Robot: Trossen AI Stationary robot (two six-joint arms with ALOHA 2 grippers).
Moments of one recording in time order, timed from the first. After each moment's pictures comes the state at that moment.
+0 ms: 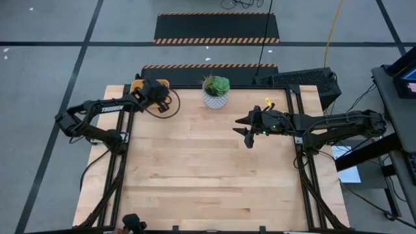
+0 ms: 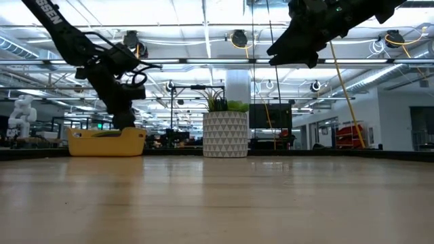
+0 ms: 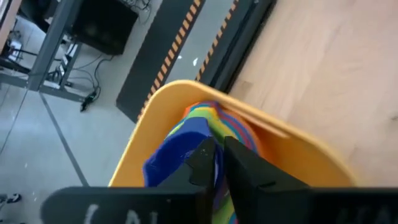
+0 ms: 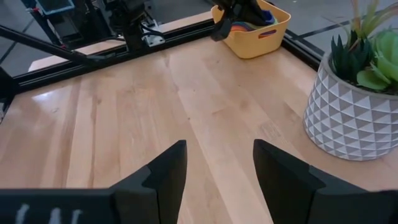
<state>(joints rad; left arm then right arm) 0.81 1.36 0.58 0.06 -0.29 0.58 -0.04 1.06 0.67 -0.05 0.18 0.27</state>
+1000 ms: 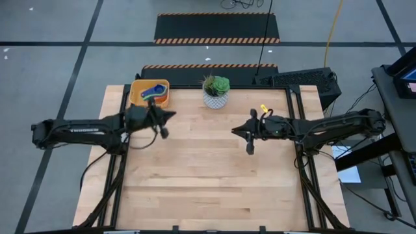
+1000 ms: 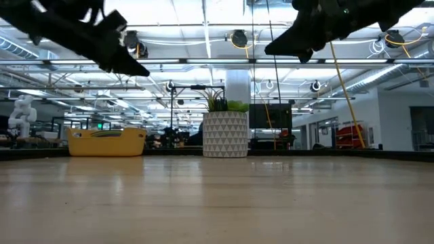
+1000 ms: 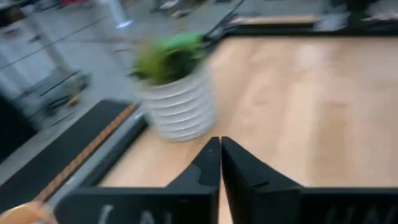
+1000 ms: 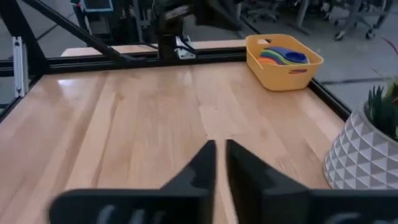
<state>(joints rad) 0.25 0.83 0.44 0.05 -0.23 0.11 0.02 1.07 0.59 0.15 0.16 0.07</state>
